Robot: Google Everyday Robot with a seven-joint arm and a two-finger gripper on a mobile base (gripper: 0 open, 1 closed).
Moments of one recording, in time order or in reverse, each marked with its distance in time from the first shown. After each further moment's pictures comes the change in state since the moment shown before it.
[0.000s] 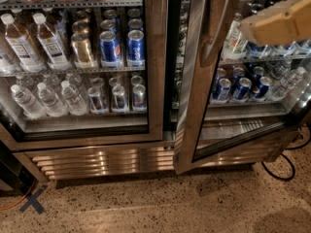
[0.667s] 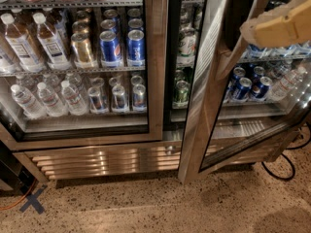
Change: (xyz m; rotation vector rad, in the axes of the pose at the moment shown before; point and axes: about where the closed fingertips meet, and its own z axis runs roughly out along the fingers) arm 0.000 0.000 0.000 0.000 0.000 0.000
